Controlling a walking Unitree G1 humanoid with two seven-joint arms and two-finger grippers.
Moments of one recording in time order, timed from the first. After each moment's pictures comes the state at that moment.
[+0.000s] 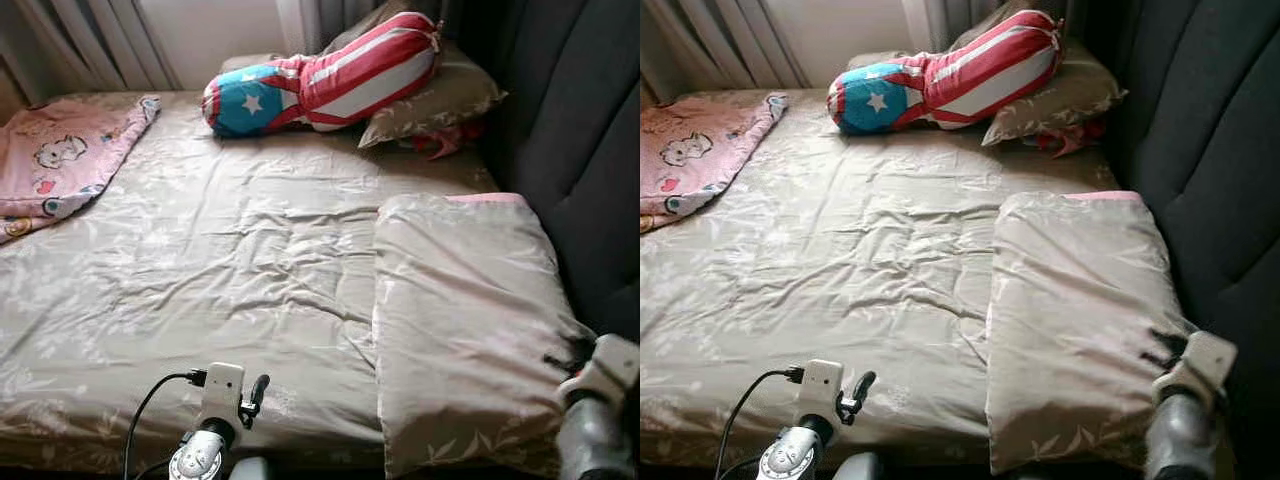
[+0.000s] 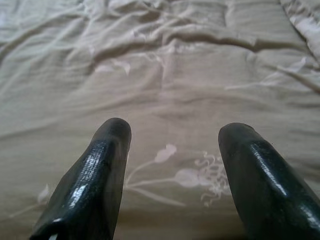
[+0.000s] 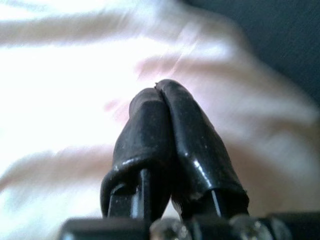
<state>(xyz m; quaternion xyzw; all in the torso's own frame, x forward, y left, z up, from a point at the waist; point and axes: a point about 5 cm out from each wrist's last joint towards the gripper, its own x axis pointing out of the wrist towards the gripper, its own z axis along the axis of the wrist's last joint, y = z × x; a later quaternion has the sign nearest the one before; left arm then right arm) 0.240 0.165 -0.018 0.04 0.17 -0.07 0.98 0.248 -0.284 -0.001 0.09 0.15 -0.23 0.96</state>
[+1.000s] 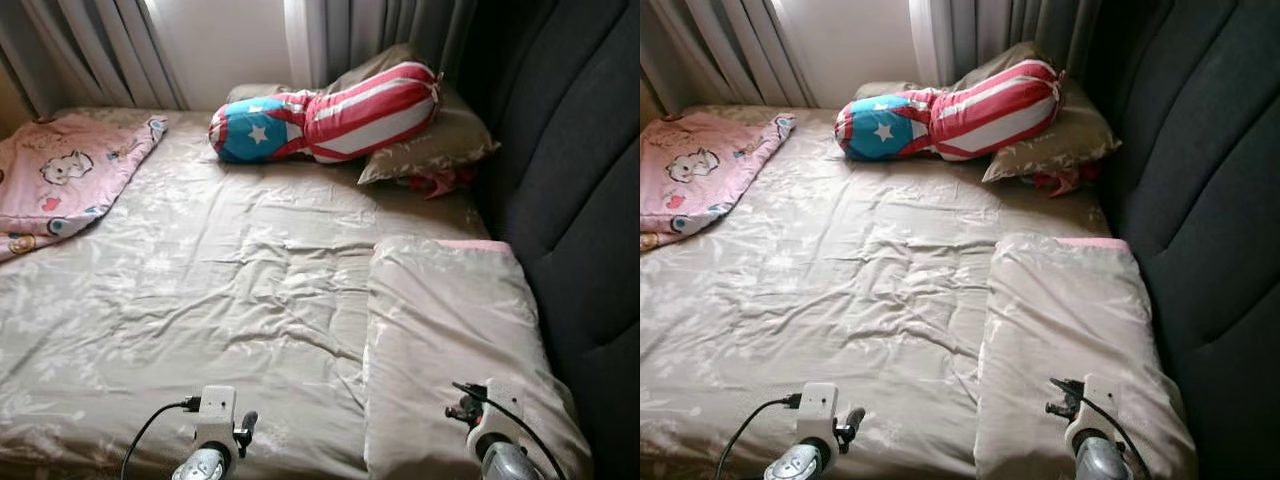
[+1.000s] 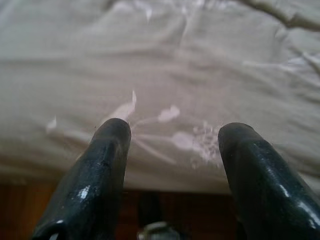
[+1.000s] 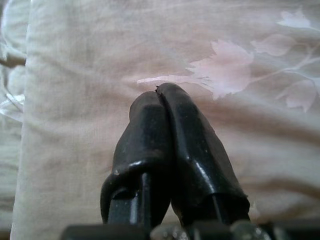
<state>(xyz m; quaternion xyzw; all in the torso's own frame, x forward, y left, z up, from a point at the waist) 0.221 0.173 -0.058 0.00 0.33 0.02 0.94 0.222 -0.210 -0.055 0.09 0.33 -0.09 0.93</state>
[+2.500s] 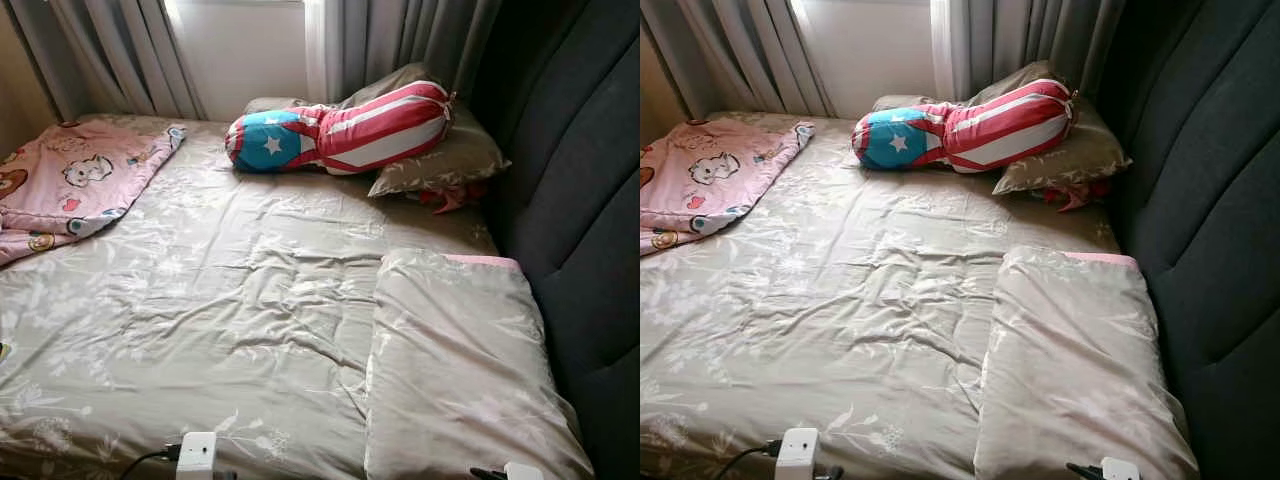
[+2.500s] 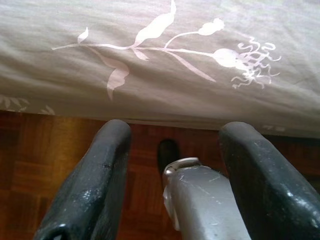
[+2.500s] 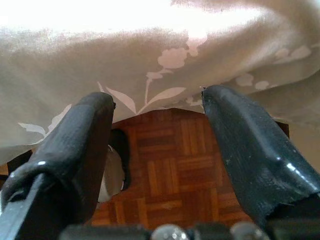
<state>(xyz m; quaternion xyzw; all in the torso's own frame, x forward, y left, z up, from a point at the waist) 0.179 0.201 -0.082 0.02 0.43 0.04 0.90 0.131 -0.228 -0.095 0.07 0.46 -0.10 0.88</state>
